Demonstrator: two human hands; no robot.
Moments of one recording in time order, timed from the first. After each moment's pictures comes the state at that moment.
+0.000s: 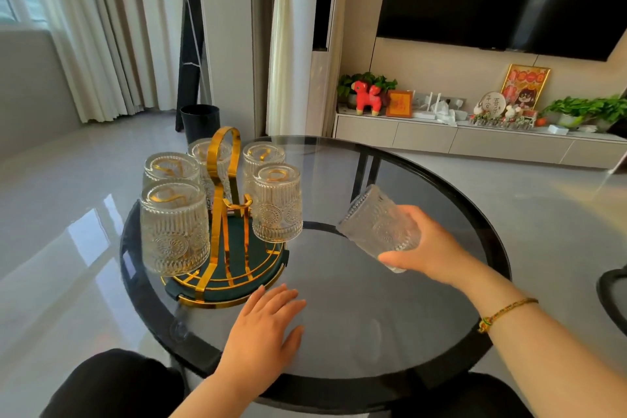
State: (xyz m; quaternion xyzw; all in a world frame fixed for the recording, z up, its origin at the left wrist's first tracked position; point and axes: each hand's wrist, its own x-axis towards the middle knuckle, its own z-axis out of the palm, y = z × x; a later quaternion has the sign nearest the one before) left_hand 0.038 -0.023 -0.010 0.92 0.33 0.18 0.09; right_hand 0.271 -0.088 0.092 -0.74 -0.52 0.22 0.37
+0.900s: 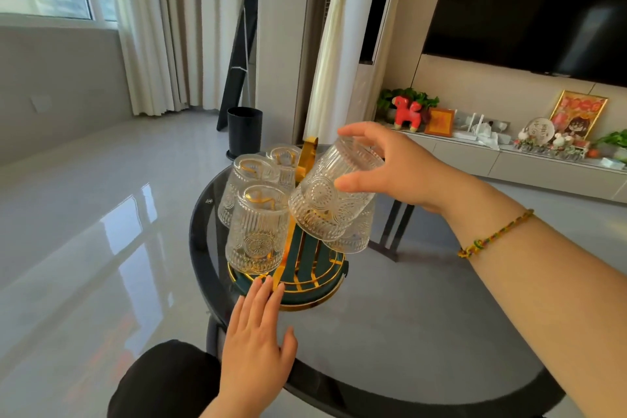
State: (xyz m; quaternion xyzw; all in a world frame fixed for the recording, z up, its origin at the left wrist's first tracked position) left_hand -0.031 -0.001 -0.038 0.80 0.47 0.34 0.12; right_hand 0.136 0.003 0.199 -0.62 -0.69 0.19 0.33
